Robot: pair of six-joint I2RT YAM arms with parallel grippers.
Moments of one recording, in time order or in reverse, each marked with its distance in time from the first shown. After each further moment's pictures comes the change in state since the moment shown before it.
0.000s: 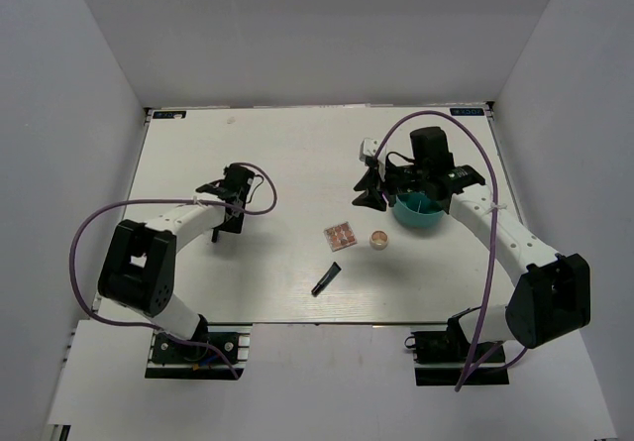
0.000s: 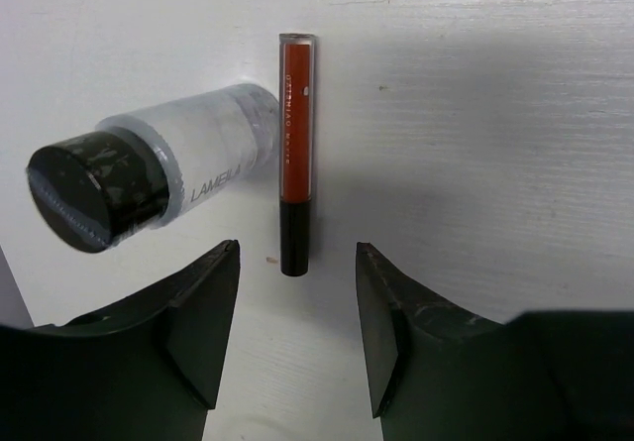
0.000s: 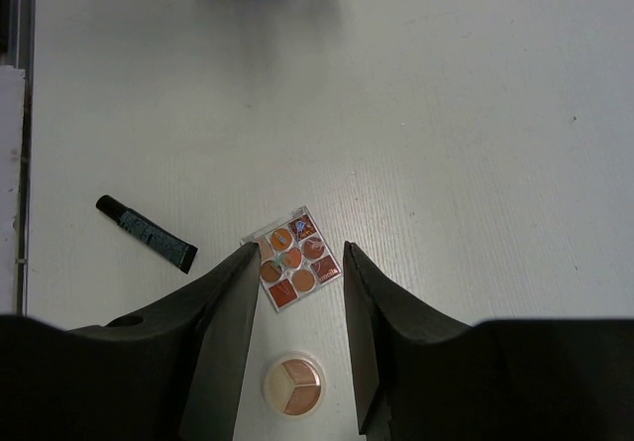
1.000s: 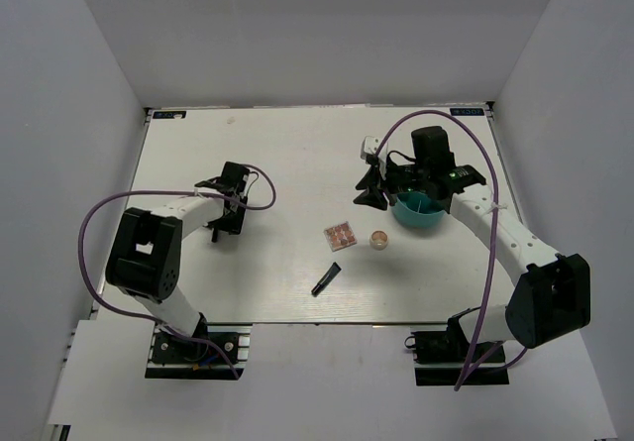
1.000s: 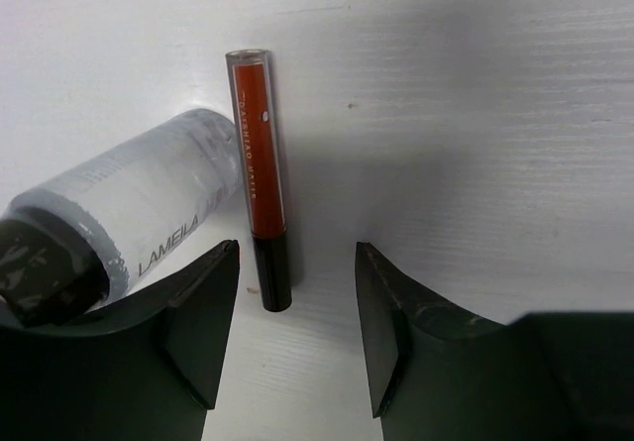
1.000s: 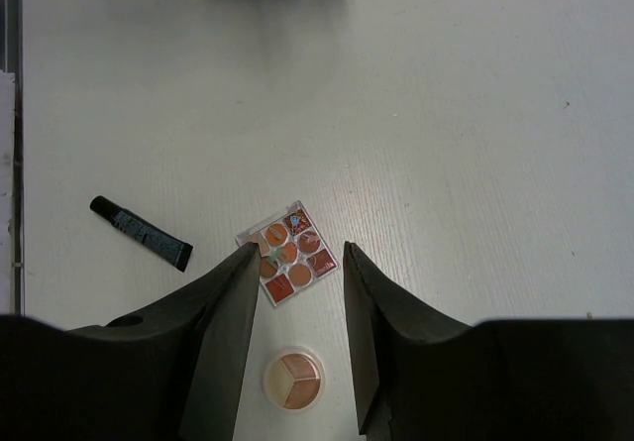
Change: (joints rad) left arm 0.062 0.087 0.015 0.034 0.134 0.085; right arm -0.006 0.000 0.000 0.004 0.020 0.021
